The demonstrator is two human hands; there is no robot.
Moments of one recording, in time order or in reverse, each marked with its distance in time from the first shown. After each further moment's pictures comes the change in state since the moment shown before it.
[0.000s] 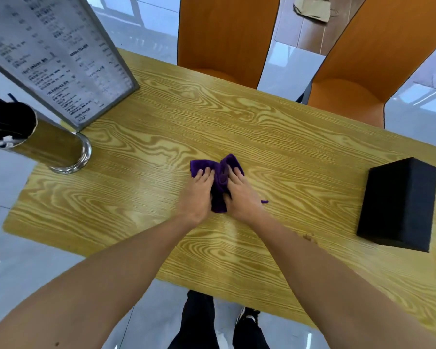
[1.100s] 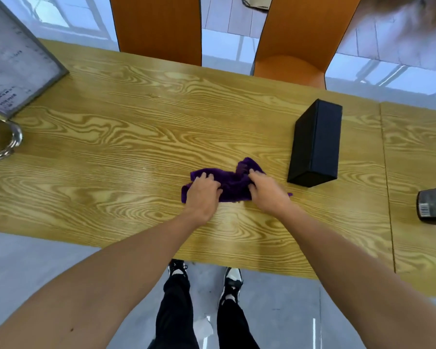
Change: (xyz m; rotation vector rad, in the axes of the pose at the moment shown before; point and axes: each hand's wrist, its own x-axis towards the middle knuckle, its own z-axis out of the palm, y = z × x) left_hand -0.050 0.176 0.105 0.168 0.004 0.137; right_hand -0.188 0.165 -0.053 0.025 0.025 0.293
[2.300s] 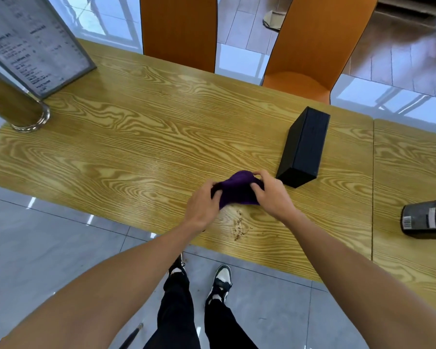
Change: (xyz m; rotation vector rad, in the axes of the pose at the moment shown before) left_hand -0.068 0.065 -0.003 -0.599 0.155 -0.319; right_hand -0.058 0.032 -0.030 0.322 0.108 -0.054
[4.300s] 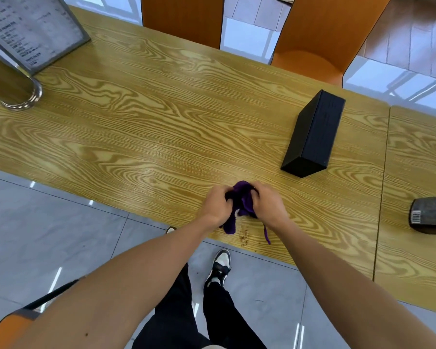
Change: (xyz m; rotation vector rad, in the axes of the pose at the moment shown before) left_hand -0.010 -0.003 0.038 -0.095 -0.219 -0.131; right_hand -0.012 0.043 0.063 -0.157 -0.046 0.012
